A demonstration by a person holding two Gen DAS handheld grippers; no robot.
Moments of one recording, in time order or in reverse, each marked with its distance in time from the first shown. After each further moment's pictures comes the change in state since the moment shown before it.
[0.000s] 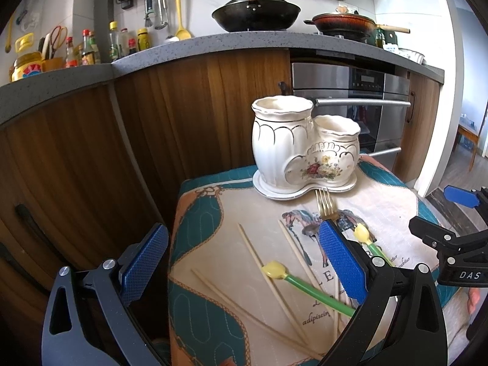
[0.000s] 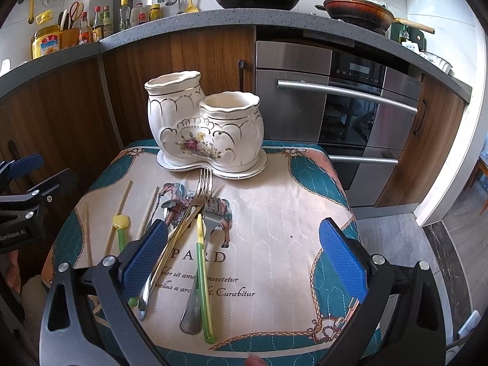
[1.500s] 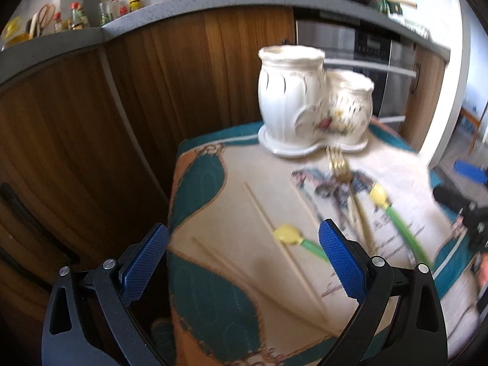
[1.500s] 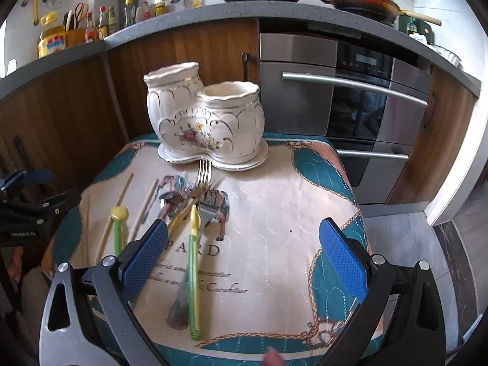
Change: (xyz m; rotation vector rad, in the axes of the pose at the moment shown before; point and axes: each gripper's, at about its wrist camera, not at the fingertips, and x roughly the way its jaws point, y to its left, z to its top) left arm 0.029 0.008 -0.021 0.039 0.183 0.002; right arm 0.012 -0.018 -0.009 -0.010 0.026 0.067
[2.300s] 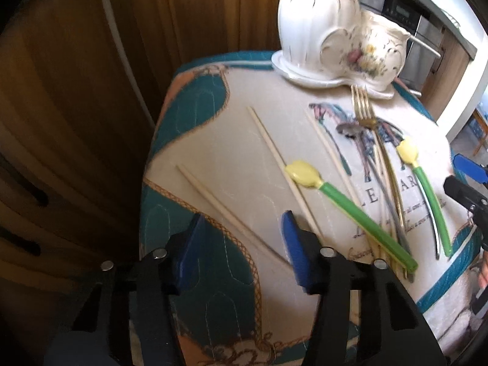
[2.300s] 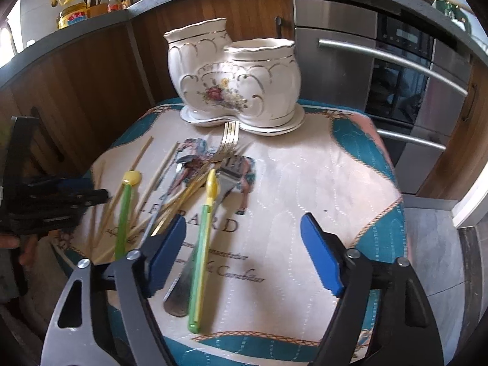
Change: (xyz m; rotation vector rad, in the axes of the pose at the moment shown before) left arm 0.051 0.007 -0.028 -0.116 0.240 -0.035; right arm 0.031 0.001 -0.013 -0.053 0.134 0.184
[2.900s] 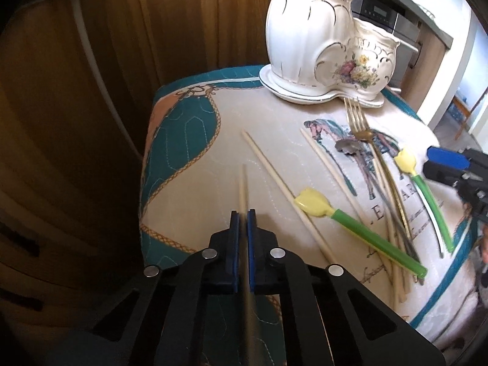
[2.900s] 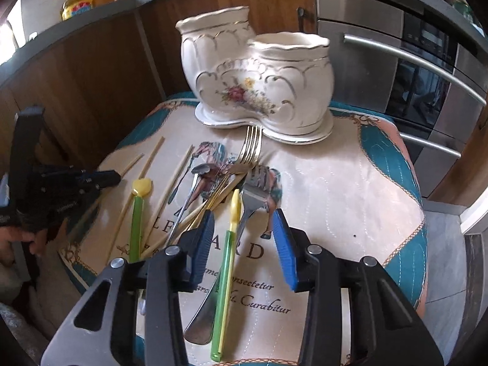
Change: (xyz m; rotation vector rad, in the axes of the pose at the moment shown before) left arm 0.014 0.017 0.022 0.094 -0.037 -0.116; right arm 0.024 0.015 0.022 -0.041 0.068 0.025
